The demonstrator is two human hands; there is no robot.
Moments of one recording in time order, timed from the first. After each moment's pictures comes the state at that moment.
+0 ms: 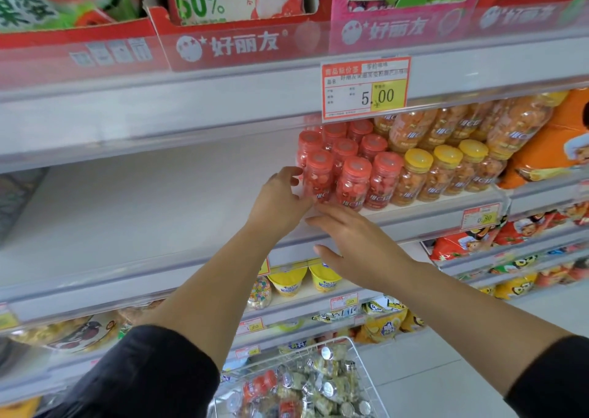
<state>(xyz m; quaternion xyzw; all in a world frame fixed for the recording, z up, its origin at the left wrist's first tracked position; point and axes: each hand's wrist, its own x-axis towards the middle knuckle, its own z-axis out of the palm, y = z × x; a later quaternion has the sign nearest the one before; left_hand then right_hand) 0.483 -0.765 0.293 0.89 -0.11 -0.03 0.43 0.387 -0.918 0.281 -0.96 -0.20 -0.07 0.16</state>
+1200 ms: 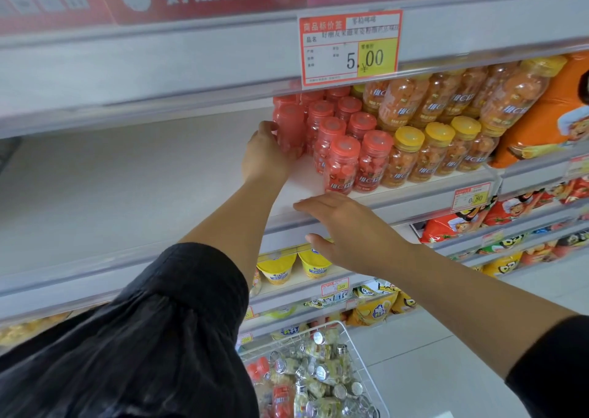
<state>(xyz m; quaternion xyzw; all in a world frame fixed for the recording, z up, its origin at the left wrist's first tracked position) 0.535 -0.792 0.292 0.90 -0.02 0.04 0.44 0.388 -0.920 0.285 -0.97 -0.19 -0.03 0.17</state>
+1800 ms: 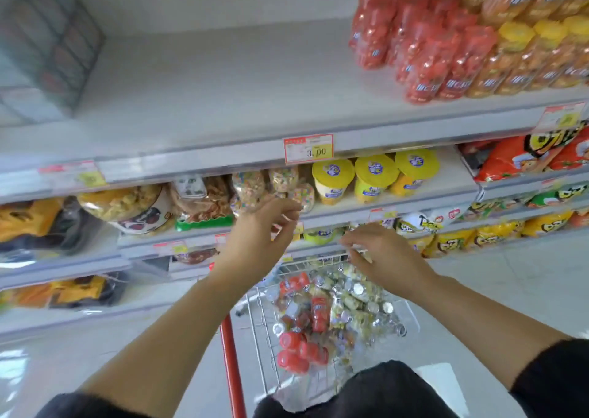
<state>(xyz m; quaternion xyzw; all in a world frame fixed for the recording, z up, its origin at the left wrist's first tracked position) 0.299 -0.608 0.213 0.89 -0.17 -0.01 0.42 0.264 -0.855 0.159 -0.95 -0.16 0.03 0.25</state>
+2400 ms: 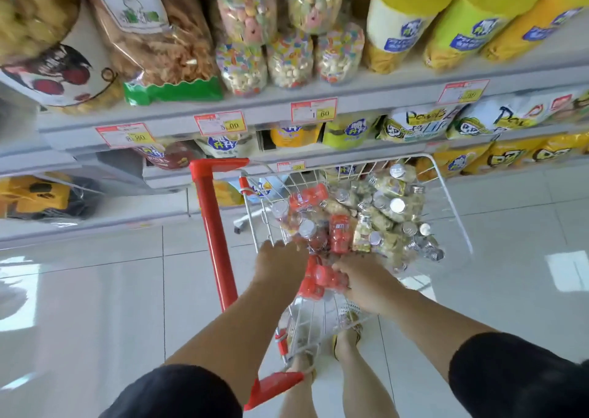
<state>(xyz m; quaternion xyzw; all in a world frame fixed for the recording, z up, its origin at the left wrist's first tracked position) 0.195 -0.587 -0.064 0.91 -0.26 -0.31 -0.11 0.154 -0.774 -0.103 -0.89 -0.05 0.42 0.19</state>
